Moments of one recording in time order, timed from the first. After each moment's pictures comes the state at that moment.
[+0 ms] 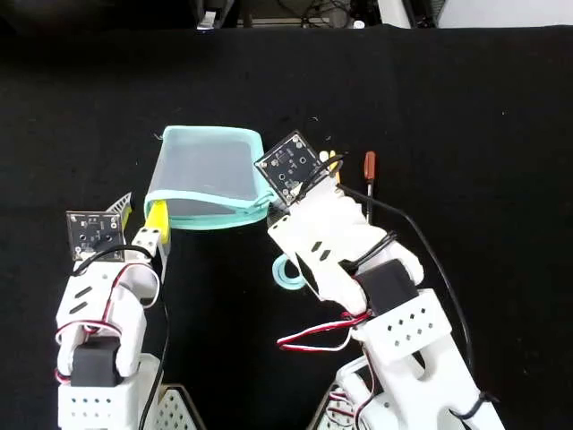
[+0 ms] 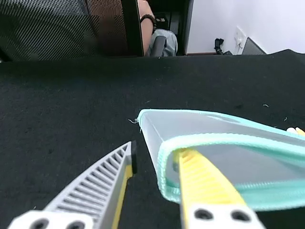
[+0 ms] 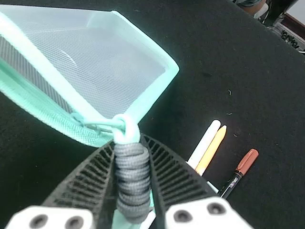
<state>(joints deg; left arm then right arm) -4.9 -103.4 85.8 41.1 -1.3 -25.3 -53.8 48.7 53.8 17.4</state>
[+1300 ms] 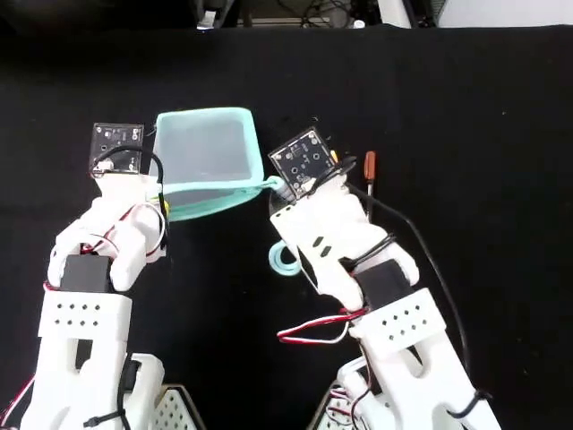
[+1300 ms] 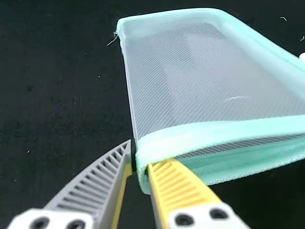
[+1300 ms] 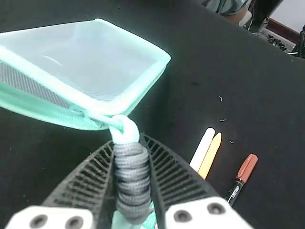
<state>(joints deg) -3.6 -54.9 53.9 54.2 -1.5 -22.9 -53.7 55.3 42.6 13.8</state>
